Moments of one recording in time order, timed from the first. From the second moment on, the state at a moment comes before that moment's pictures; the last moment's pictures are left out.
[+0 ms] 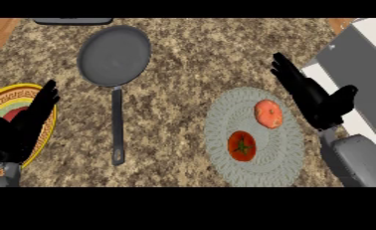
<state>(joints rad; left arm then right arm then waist) -0.03 0.59 -0.13 -1.38 0.31 0.12 -0.02 -0.31 -0.49 0.31 -1.39 -0.43 -0.01 0.00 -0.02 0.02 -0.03</state>
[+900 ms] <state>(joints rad) -0.27 0.42 -0.15 -1.45 0.35 0.19 0.11 -0.64 -0.64 0.12 -0.89 -0.60 0.76 -0.29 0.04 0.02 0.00</state>
